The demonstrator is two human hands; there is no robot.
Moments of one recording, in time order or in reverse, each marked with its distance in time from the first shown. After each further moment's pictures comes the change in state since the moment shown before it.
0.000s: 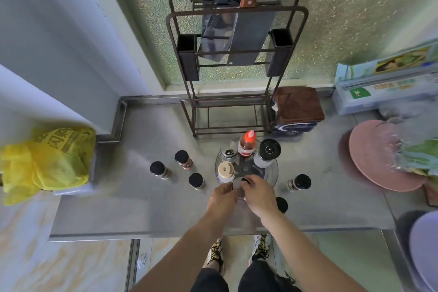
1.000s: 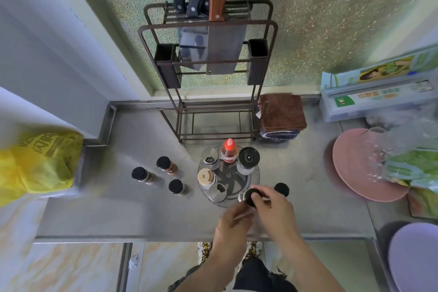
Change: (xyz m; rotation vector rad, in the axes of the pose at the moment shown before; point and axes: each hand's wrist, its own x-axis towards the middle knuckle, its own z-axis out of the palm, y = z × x) left_hand -0.056 -0.020 0.081 -0.009 -0.027 0.105; right_hand -0.024 0.041 -0.090 0.076 0.053 -0.096
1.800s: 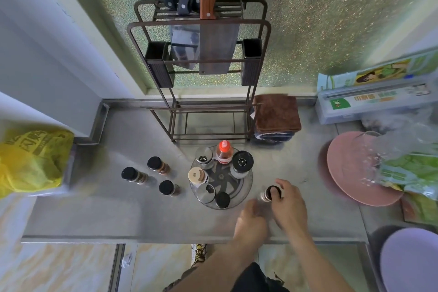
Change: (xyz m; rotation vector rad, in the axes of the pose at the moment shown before) left_hand 0.026 0.018 0.065 0.044 -0.026 -0.196; right_hand 0.038 0.036 -0.031 -0.191 0.197 0.113
